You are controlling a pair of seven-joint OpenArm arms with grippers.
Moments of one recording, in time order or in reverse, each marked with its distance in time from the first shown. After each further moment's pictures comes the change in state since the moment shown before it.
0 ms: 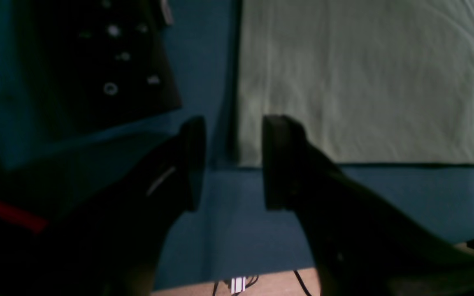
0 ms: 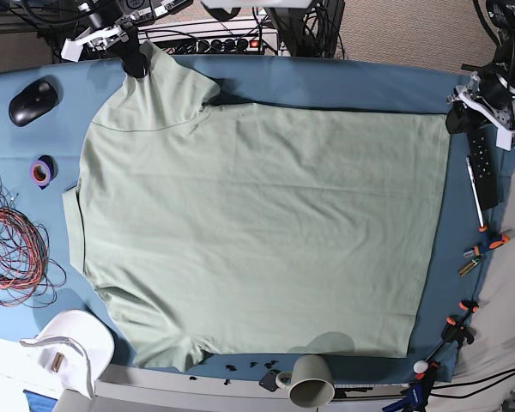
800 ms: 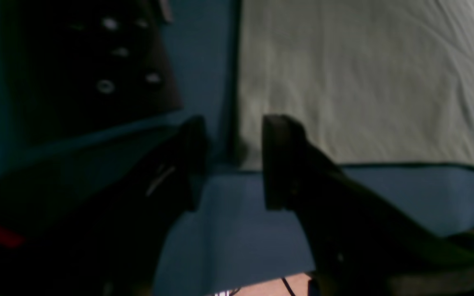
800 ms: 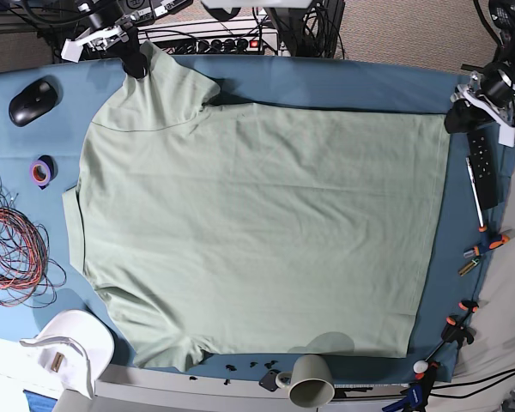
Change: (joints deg) left arm -1.0 -0.5 1.2 -7.3 -6.2 -5.3 -0.6; right arm 0.1 0.0 0.0 0.0 -0.2 0.0 -0.1
